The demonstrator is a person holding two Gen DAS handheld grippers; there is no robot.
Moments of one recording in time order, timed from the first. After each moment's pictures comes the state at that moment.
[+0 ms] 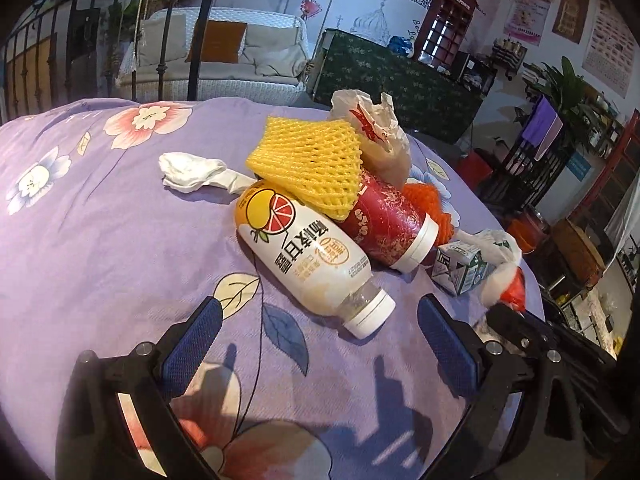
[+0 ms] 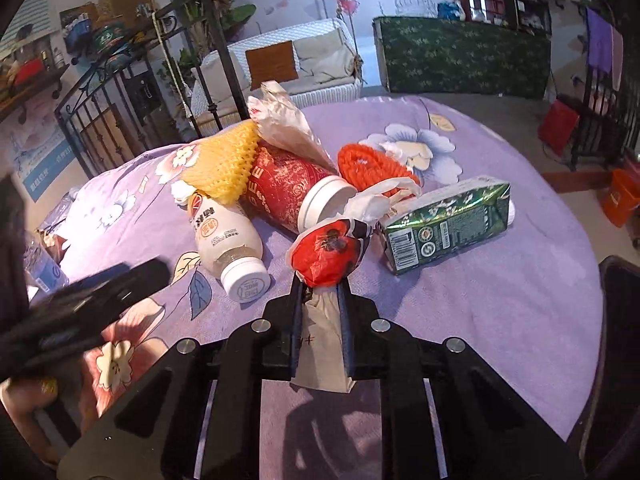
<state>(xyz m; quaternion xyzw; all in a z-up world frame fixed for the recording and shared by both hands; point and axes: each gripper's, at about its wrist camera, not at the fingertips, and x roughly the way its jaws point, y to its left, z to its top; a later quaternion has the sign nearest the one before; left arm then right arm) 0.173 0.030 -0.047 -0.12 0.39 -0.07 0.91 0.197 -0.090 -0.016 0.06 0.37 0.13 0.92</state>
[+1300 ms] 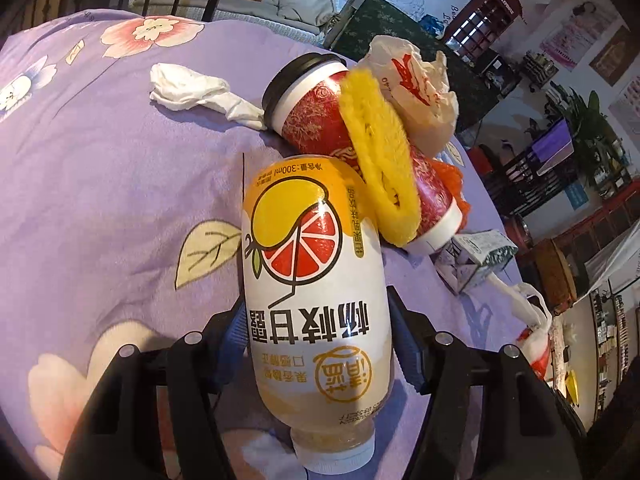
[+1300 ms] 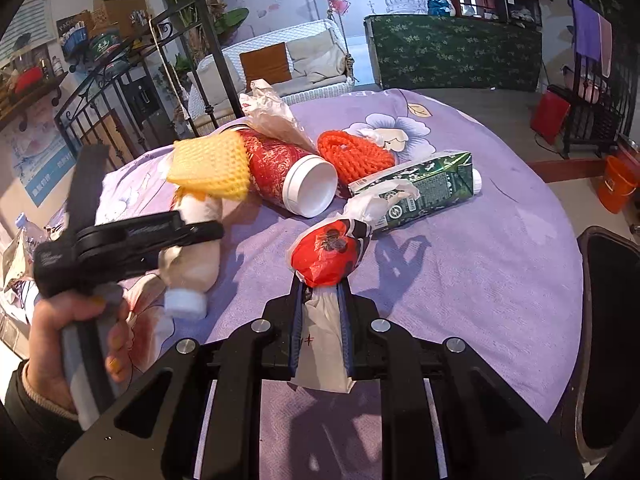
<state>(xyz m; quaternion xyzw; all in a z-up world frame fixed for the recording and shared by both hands) 0.144 0.046 -0.070 -0.22 0.46 -0.09 0.86 0.158 -0.119 -0.020 0.08 0.38 0.12 0.91</state>
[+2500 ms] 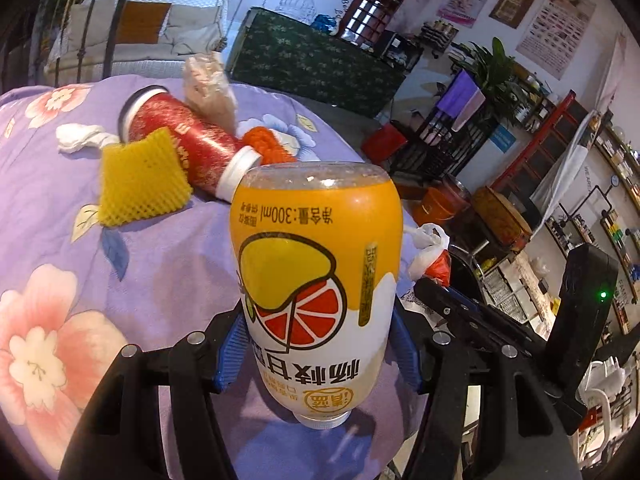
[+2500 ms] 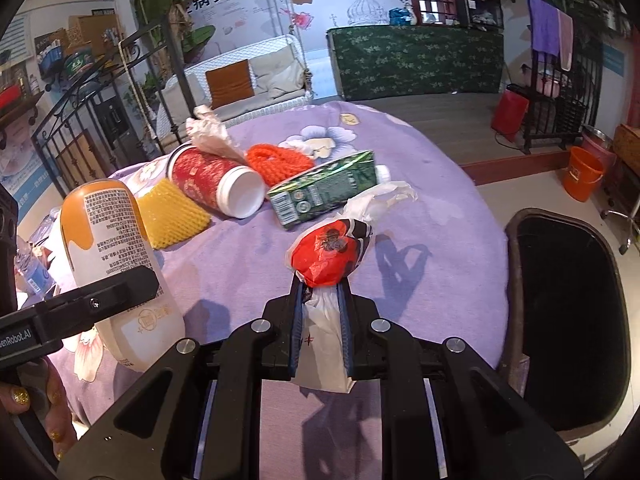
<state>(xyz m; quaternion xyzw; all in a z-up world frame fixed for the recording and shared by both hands) 0.092 -0.062 -0.026 -0.14 0.40 -0.23 0.88 0.122 -0.190 -0.017 0.09 0.36 0.05 0.93</state>
